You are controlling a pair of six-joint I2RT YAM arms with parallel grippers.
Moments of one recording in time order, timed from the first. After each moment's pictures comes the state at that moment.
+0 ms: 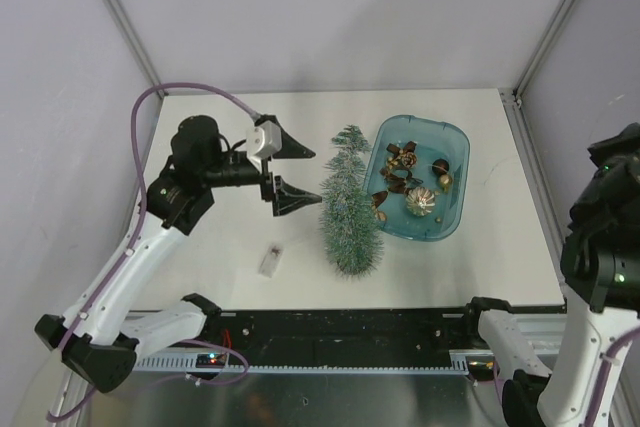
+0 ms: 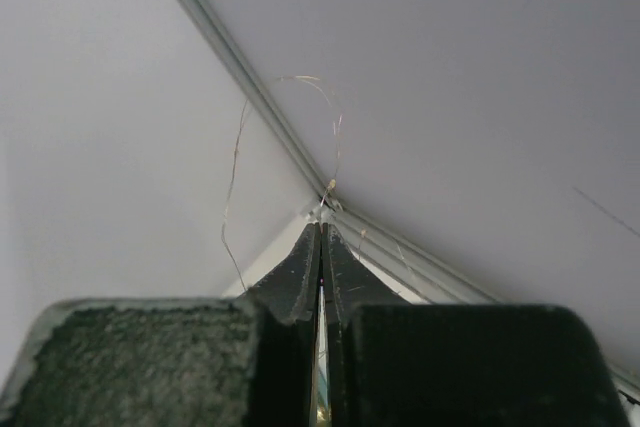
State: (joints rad) left arm -0.50 1.03 1.17 -0.31 0.94 0.18; right arm -0.14 0.83 1.59 -0.68 0.61 0.38
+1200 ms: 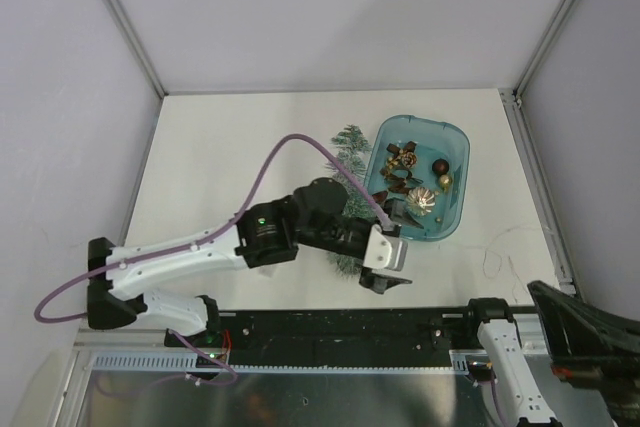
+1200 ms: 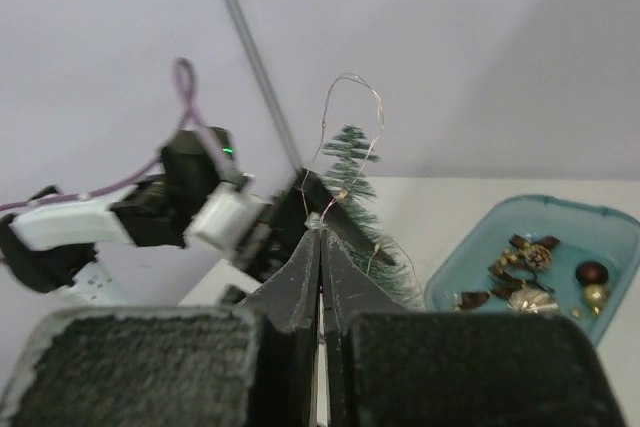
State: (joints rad) left arm -1.28 1.30 1.33 -0.25 0.48 0.48; right arm 0.00 0.46 1.96 -1.18 -0.41 0.46
